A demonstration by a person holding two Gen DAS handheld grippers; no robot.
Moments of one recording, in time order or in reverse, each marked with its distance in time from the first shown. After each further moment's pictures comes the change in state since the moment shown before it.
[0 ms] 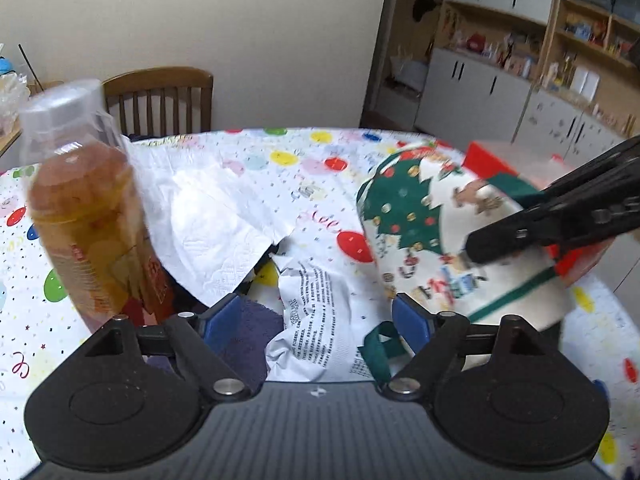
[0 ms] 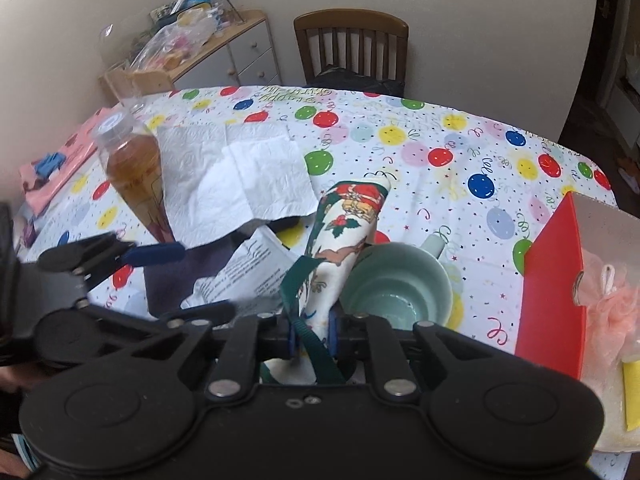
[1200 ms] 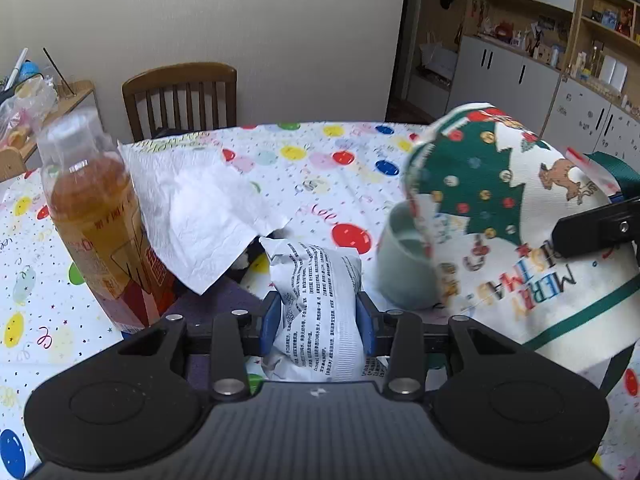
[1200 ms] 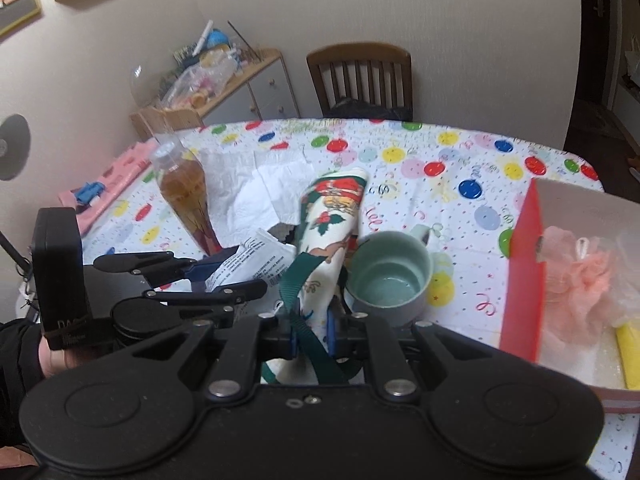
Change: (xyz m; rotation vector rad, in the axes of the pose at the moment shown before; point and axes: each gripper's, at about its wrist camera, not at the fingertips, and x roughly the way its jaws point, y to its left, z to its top) left arm -0.023 -0.041 0.008 -0.014 0.040 0.115; right arm -0.079 -0.020 -0.039 0.047 -0.124 0.096
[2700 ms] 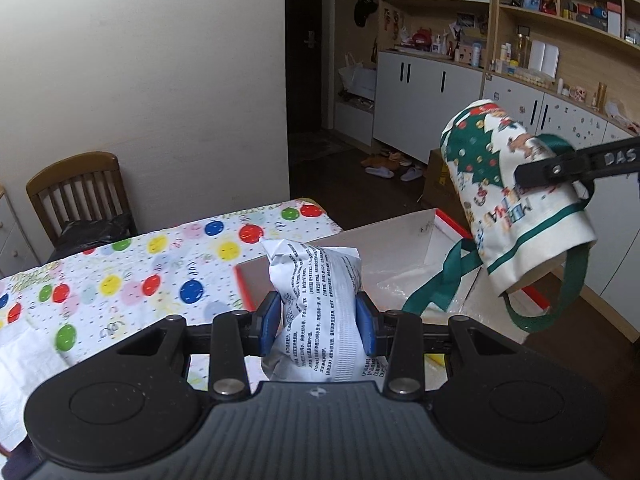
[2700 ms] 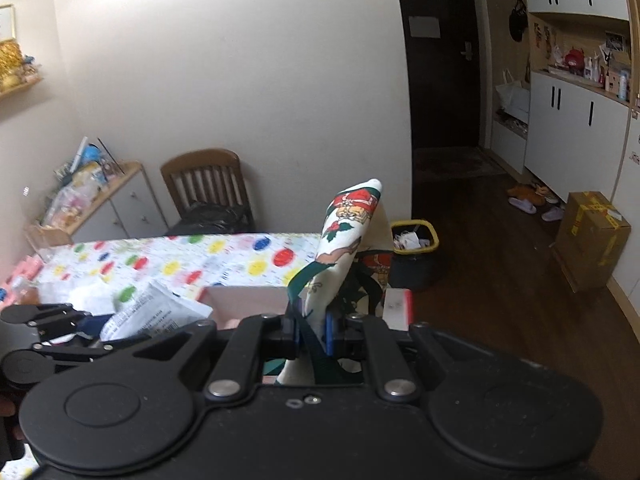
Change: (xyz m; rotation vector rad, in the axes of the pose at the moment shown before) left arm 0.041 -0.254 0.118 0.170 -0.096 -0.109; right arm -0.143 -0.264 0.000 0.135 -0.256 -0.285
